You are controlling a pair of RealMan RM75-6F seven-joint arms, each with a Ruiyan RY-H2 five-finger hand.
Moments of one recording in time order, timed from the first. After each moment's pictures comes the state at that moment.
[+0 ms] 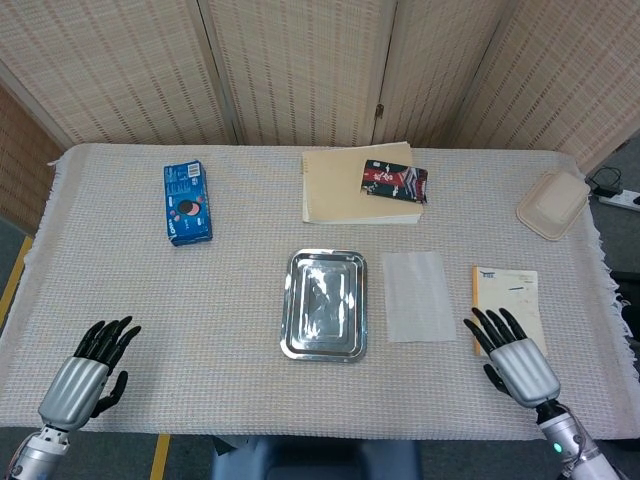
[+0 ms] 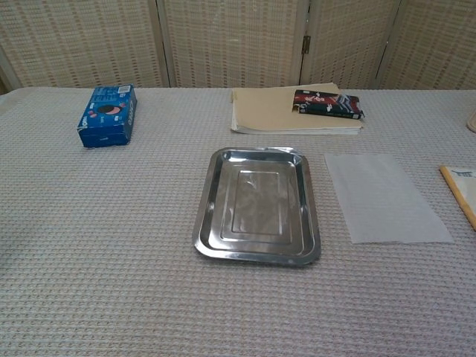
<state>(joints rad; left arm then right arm) -0.14 -1.19 0.09 -1.58 1.72 1.47 0.05 0.18 -1.26 -0.06 -1.46 -1.69 1.29 -0.18</state>
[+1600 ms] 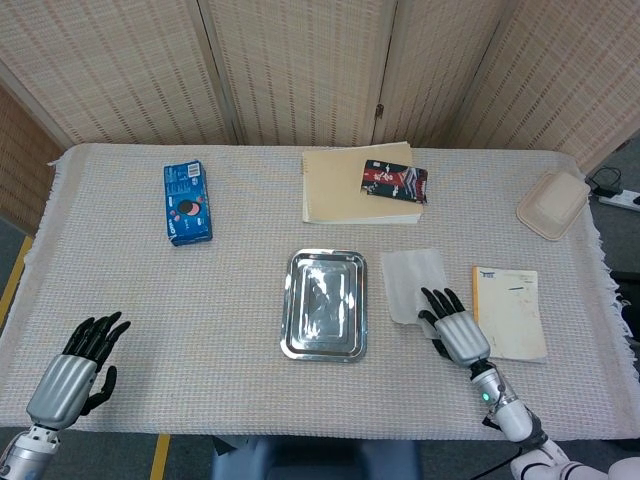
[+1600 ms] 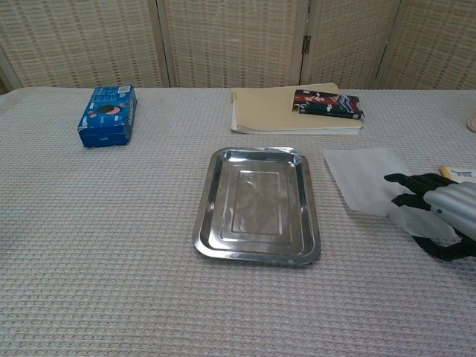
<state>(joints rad) -0.13 -1.16 0.08 -1.59 1.71 1.48 -0.02 0.36 -1.69 0.00 -0.97 -1.59 1.15 -0.03</state>
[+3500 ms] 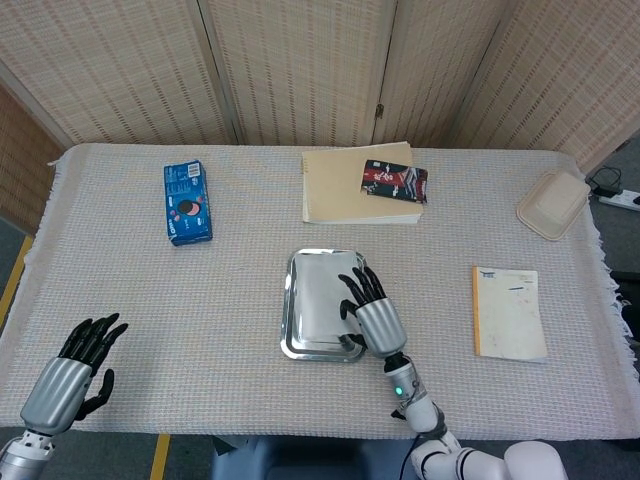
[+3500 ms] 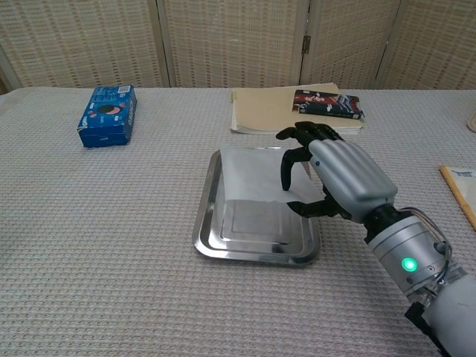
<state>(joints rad) -0.12 -1.13 0.09 -1.61 1.75 1.52 -0.06 0.52 -2.14 0.14 -0.80 -1.59 1.40 0.01</state>
